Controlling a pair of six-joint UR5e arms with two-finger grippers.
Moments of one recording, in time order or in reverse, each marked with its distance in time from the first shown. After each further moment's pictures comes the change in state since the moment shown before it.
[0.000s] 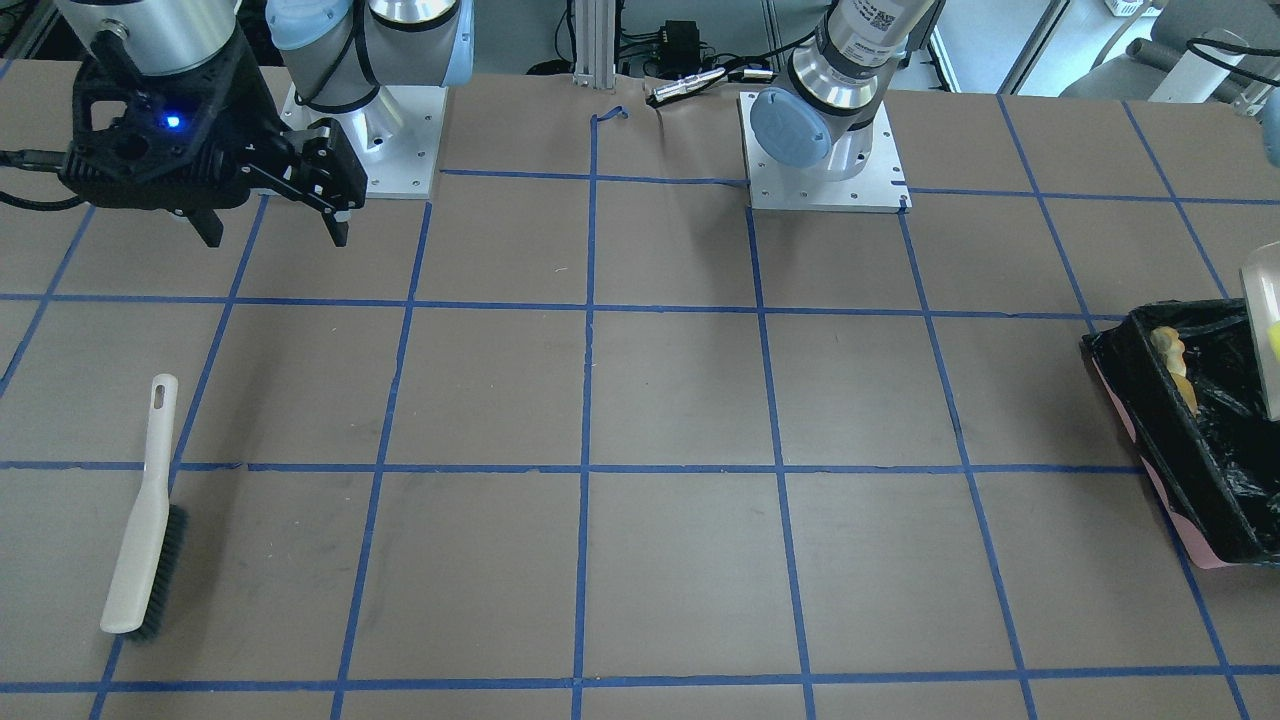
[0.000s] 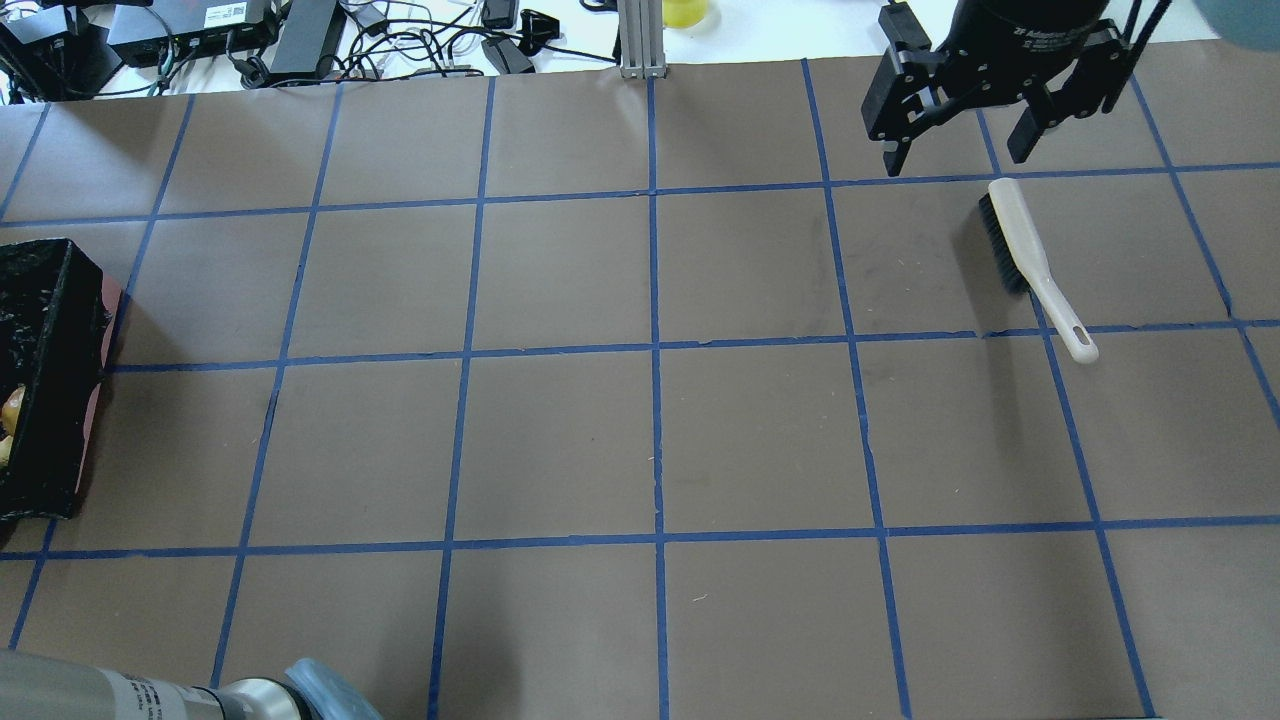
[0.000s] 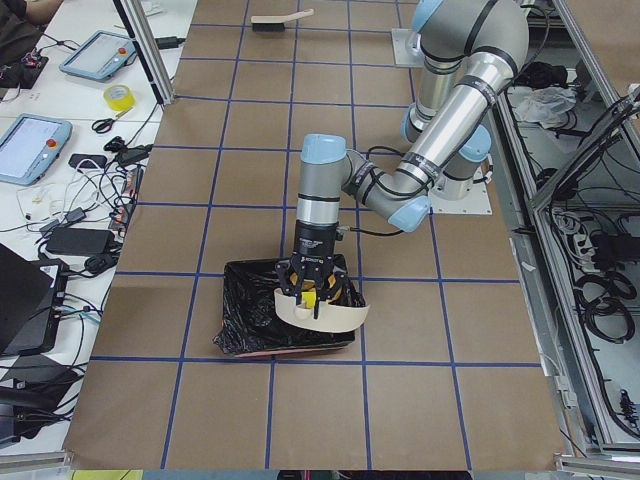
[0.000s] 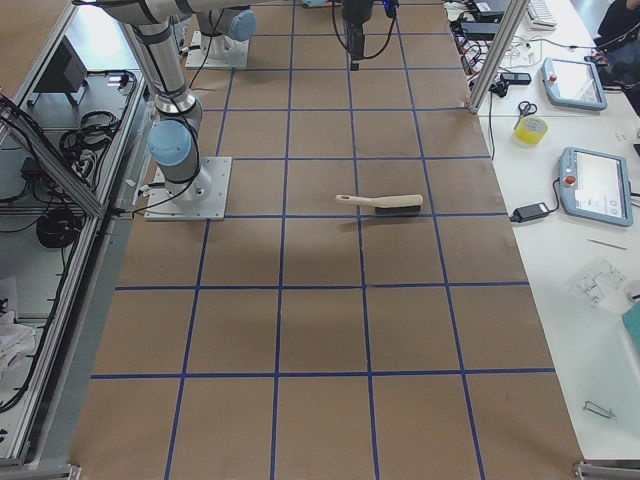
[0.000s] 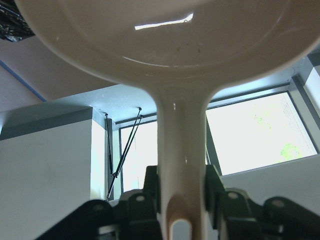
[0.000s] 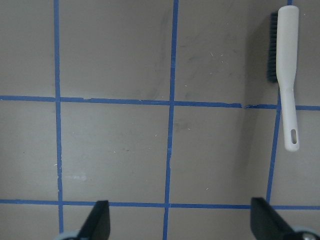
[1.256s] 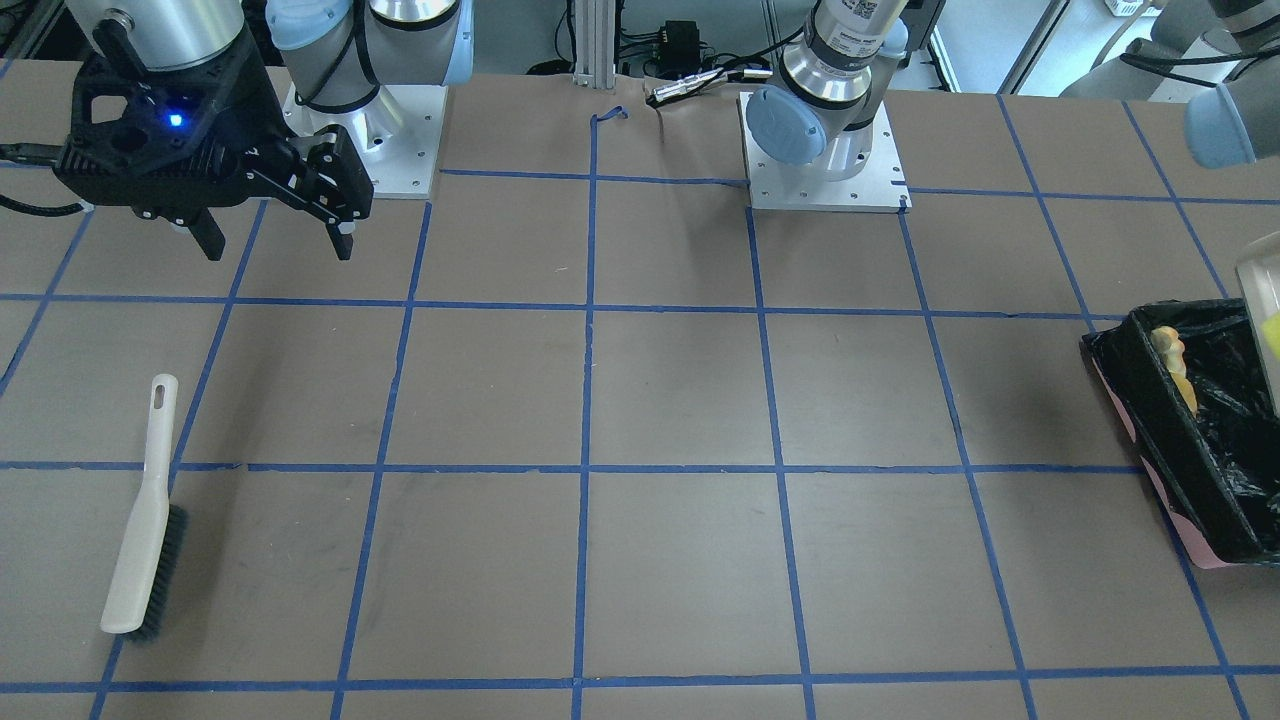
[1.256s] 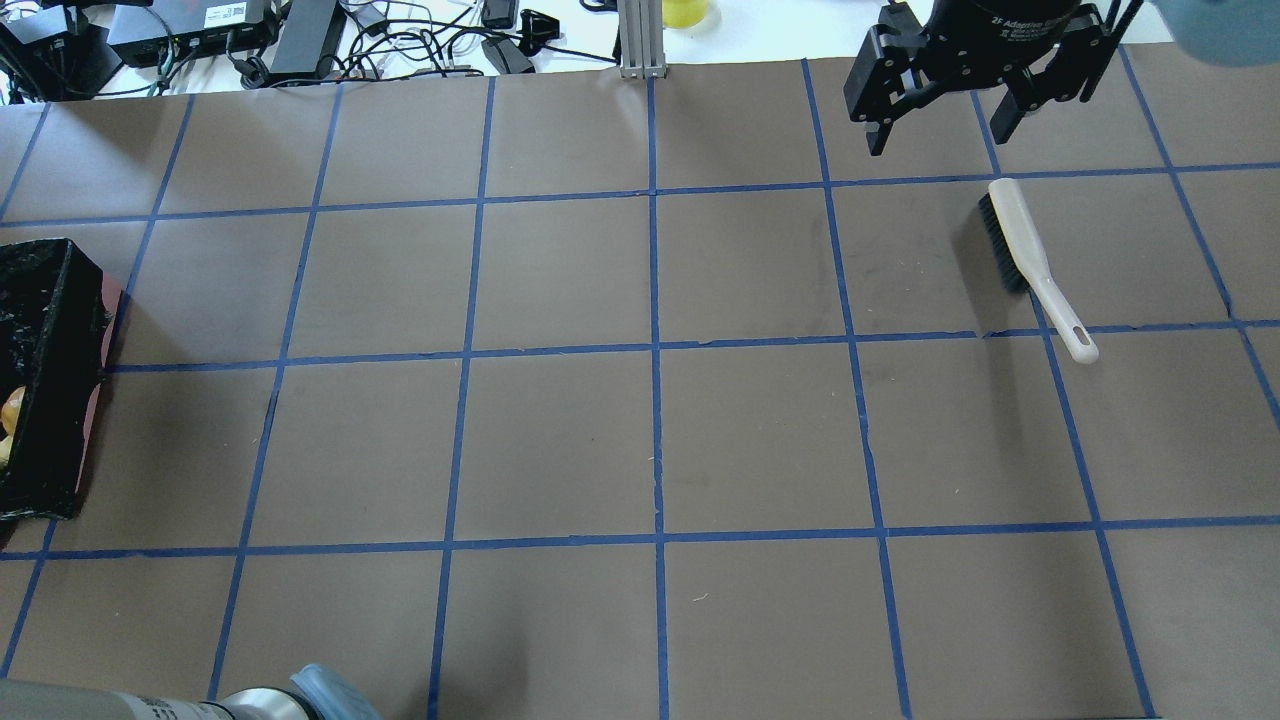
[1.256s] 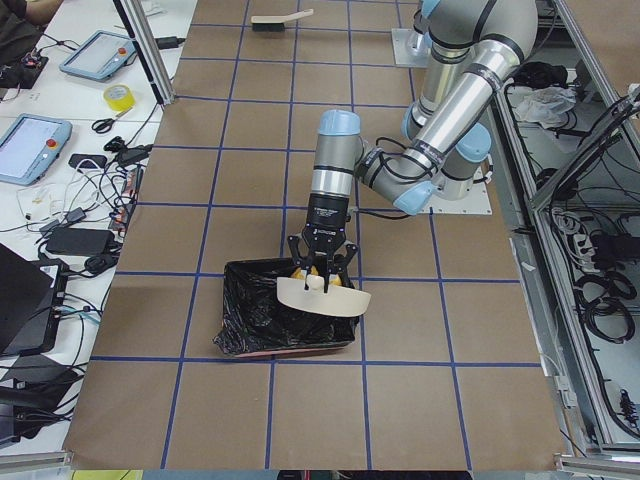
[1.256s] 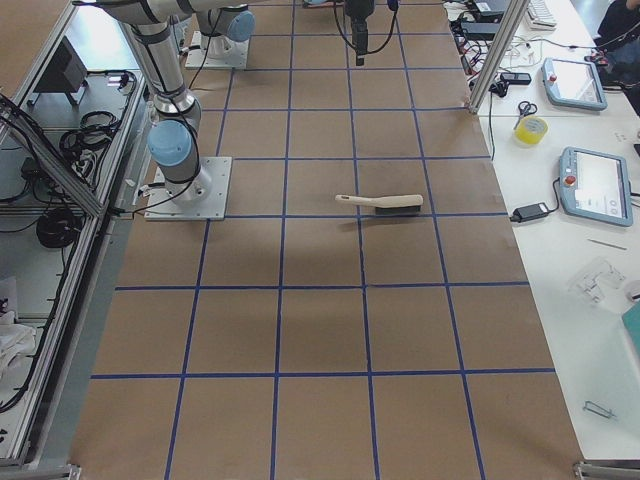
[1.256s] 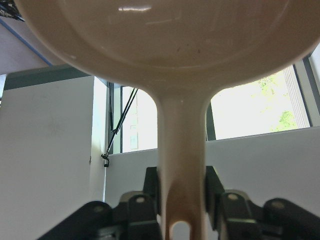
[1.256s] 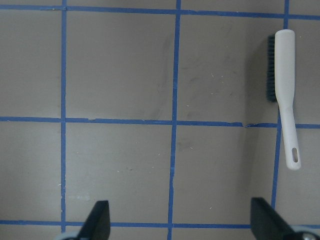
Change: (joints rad) left arm -0.038 0.079 -0.153 0.232 0.053 -0.013; right arm 0.003 0.000 0.010 -0.076 -0.001 0.006
